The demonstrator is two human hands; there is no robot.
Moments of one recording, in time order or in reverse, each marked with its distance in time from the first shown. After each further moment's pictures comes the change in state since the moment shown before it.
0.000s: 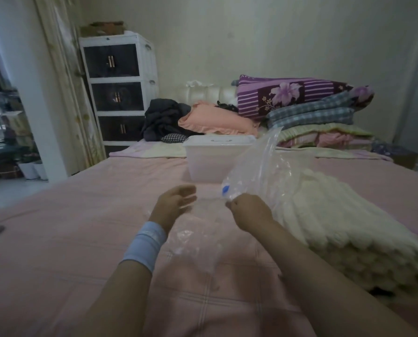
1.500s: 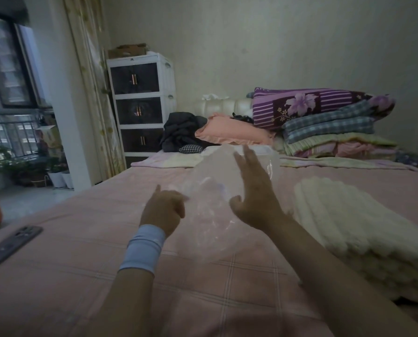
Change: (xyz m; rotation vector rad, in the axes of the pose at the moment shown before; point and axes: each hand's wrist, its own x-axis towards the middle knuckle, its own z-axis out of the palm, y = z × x) left_hand -0.029 0.034 -0.060 1.252 0.183 0.620; right_hand -0.035 -0.043 -0.039 0.198 0.446 -0.628
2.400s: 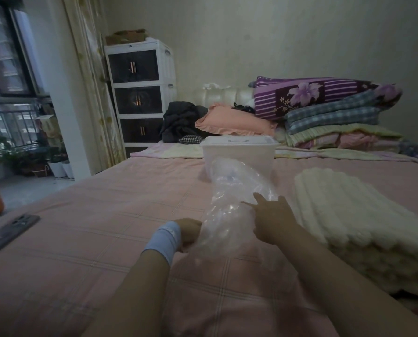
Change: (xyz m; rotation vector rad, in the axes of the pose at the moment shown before) left_hand -0.010 0.006 0.083 -0.363 -0.960 -0.606; right_hand -0.041 0.052 0.019 -0.753 -0.668 0.146
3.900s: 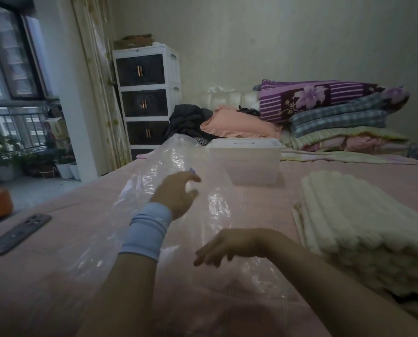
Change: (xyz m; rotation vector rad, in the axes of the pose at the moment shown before) left_hand -0.085 0.025 -0.059 0.261 0.751 0.445; right_hand -0.011 -0.073 -0.031 0.934 -0.621 -0.561
